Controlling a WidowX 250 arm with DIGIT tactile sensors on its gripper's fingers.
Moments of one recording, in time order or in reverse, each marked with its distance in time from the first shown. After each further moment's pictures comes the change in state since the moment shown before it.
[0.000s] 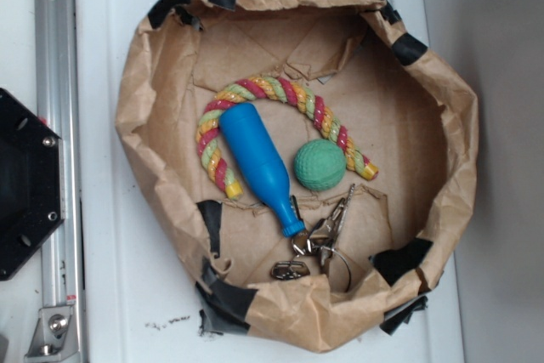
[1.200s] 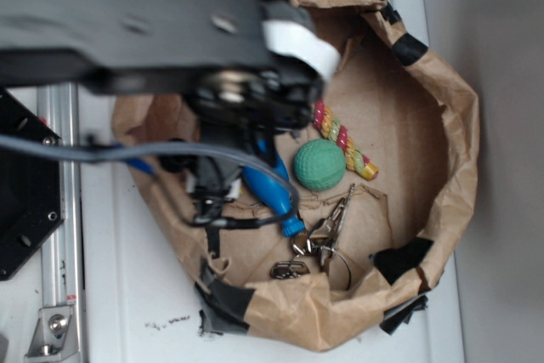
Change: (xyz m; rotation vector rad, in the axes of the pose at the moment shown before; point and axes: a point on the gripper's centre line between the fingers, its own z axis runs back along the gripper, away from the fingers) arm 0.094 0.030 -0.156 0.045 0.207 -0.251
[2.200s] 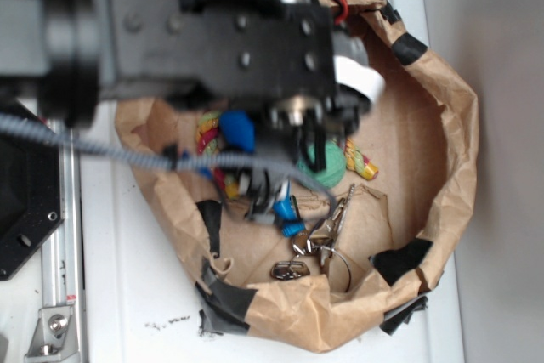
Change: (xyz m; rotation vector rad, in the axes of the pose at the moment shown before) arm 0.026 0.026 -0.015 0.027 -0.141 0.049
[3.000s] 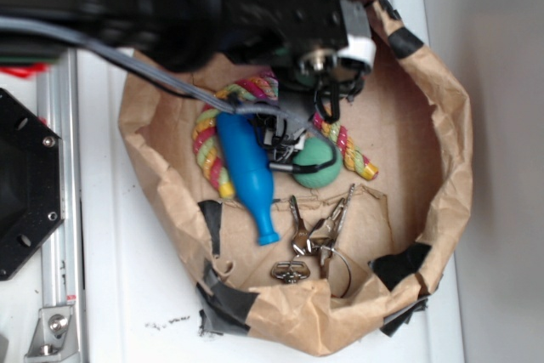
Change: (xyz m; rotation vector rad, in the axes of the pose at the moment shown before) arm 0.012 0.018 -0.067 0.026 0.015 -0.095
